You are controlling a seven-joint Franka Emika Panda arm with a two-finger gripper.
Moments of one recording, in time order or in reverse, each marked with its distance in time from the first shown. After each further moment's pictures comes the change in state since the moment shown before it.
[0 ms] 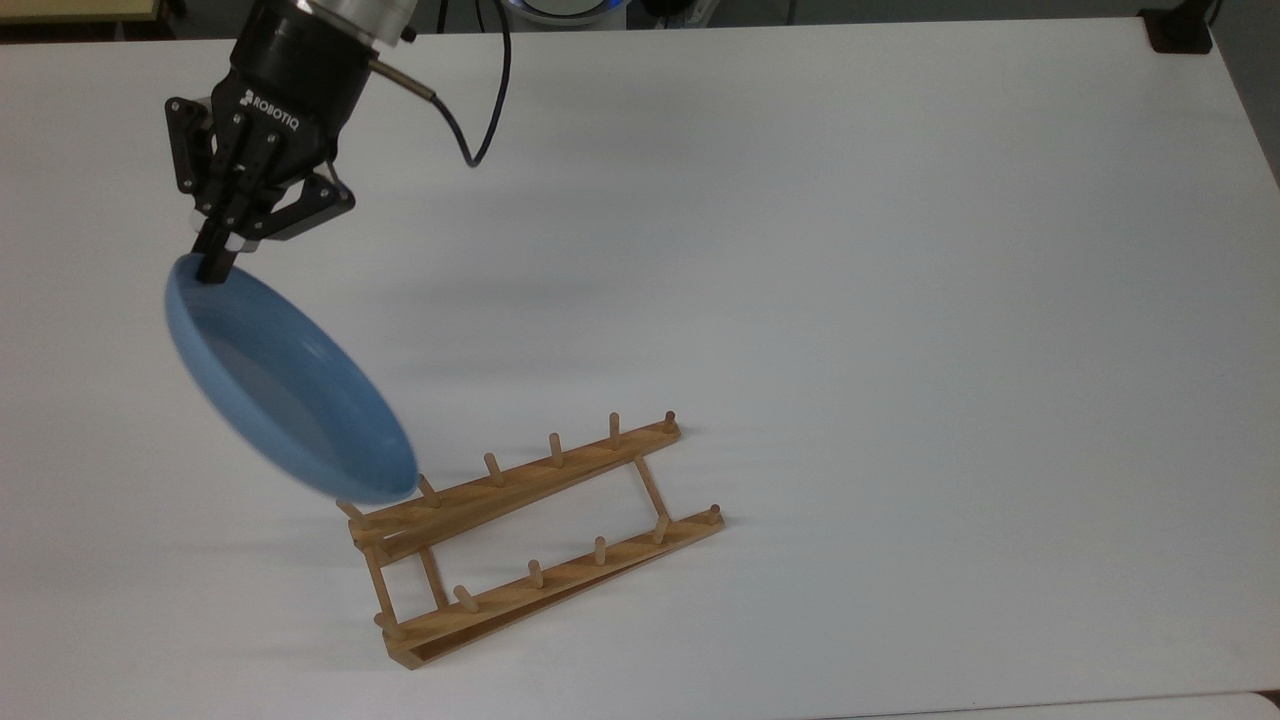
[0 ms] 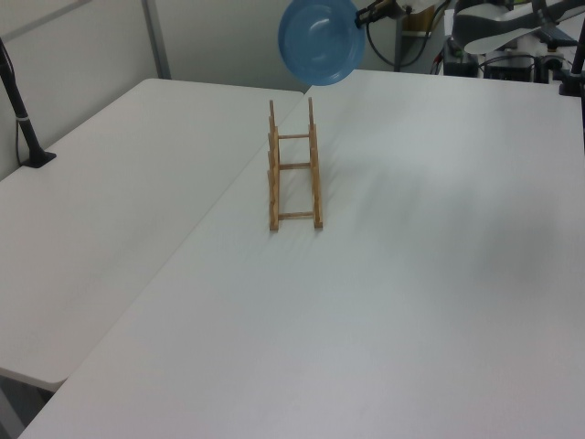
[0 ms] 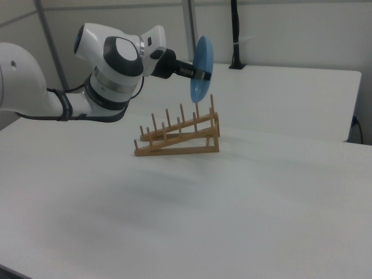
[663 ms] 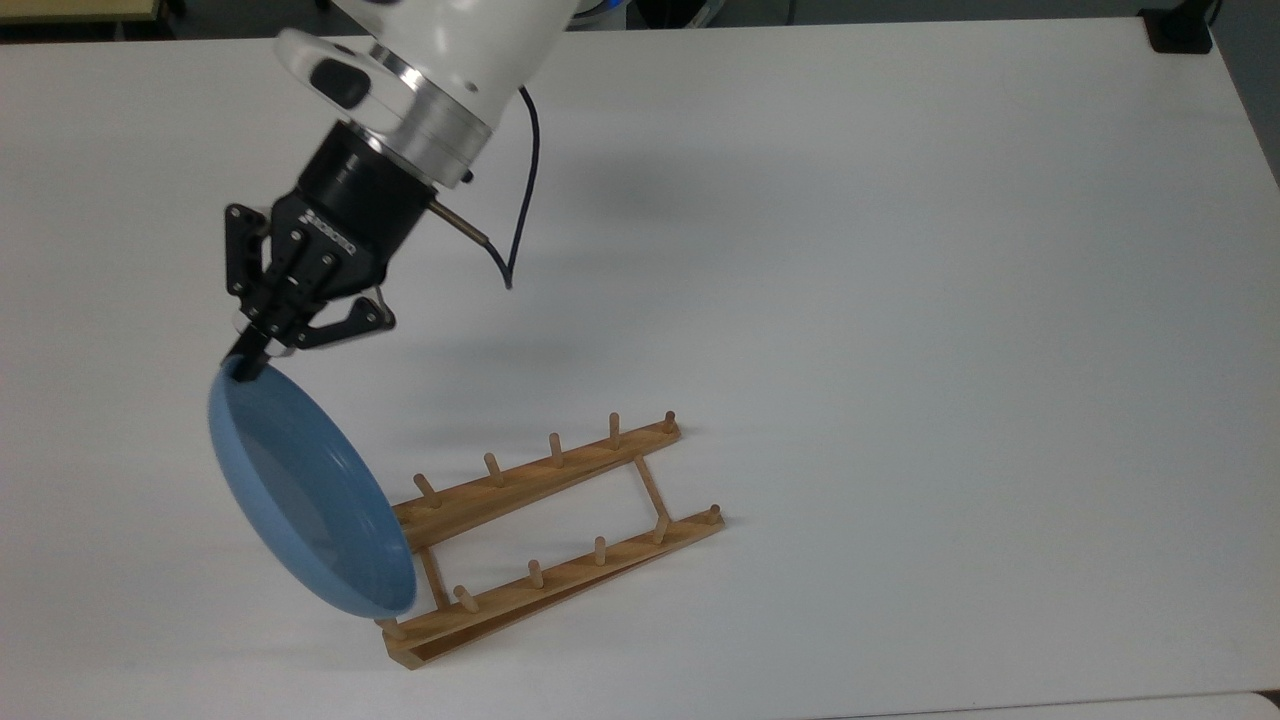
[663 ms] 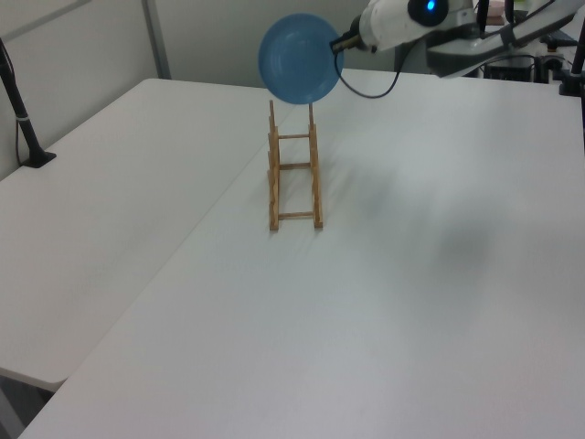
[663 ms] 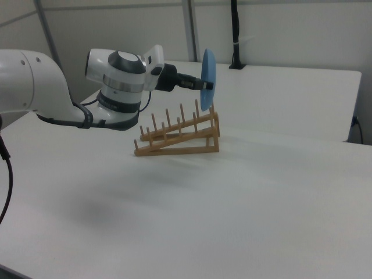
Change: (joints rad) arm 0.077 0.185 0.000 0.146 -0.339 -0.138 0.343
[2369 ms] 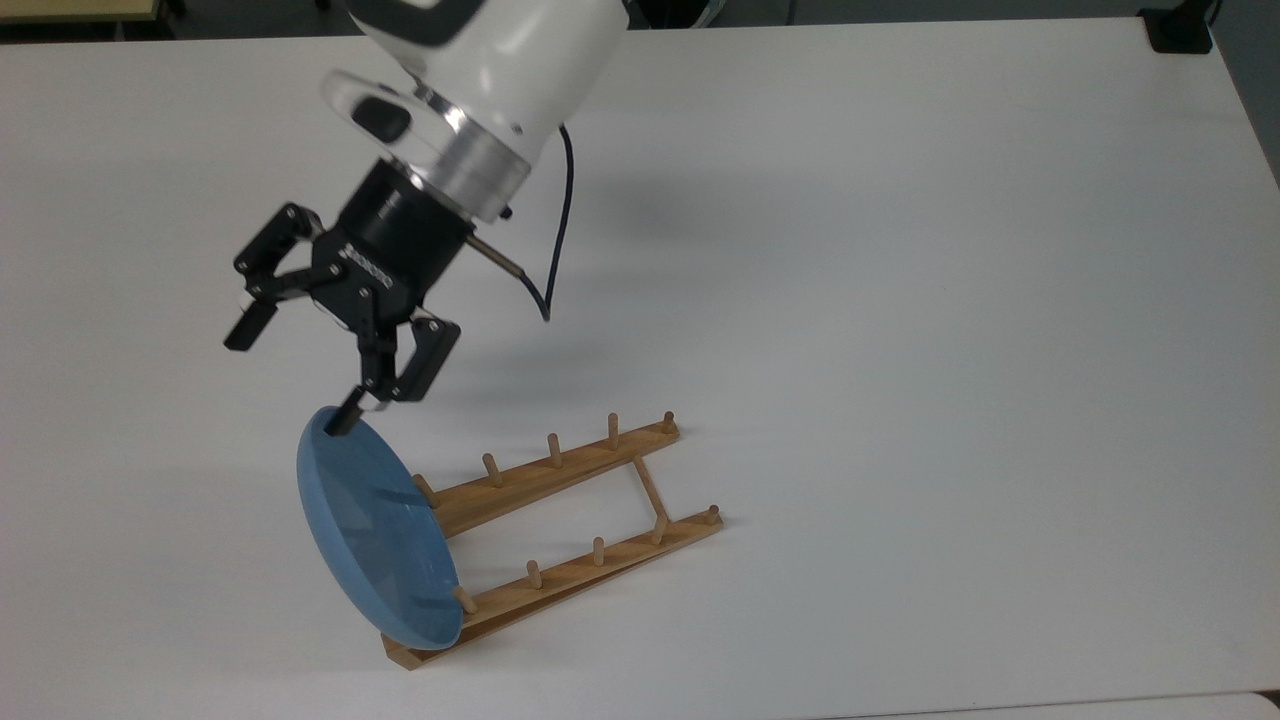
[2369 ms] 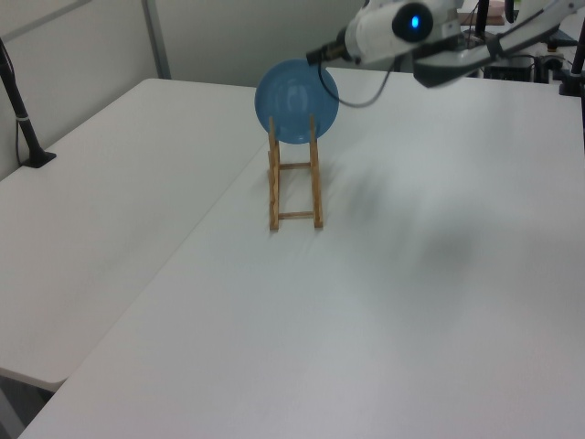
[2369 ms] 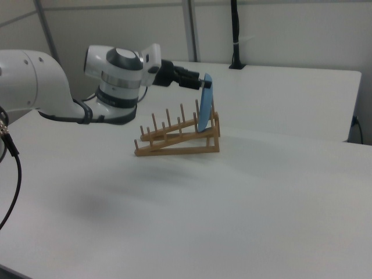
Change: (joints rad) arm 0.034 0.050 0.000 0.075 0.033 -0.029 0.103
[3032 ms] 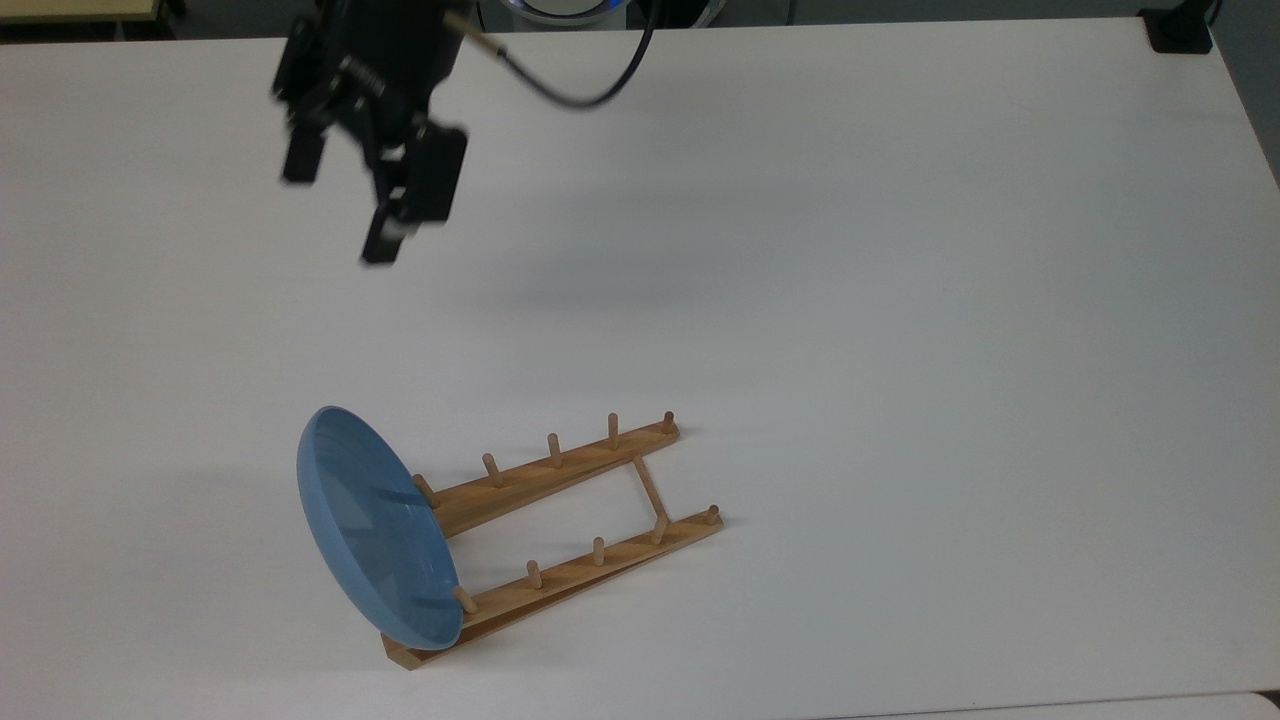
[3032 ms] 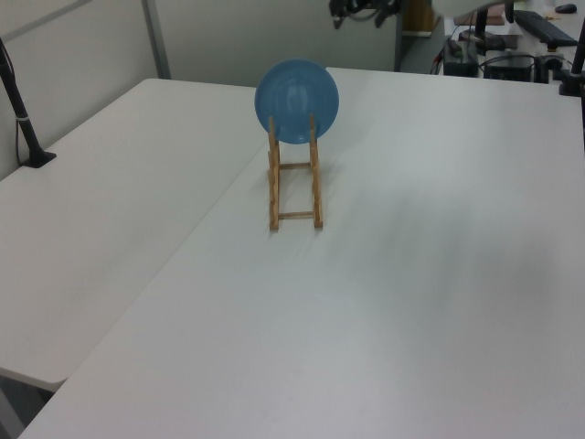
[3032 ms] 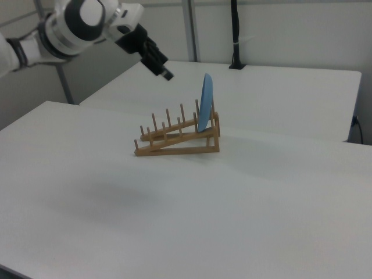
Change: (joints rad) arm 0.007 -0.226 0.075 0.012 0.829 -0.384 -0.459
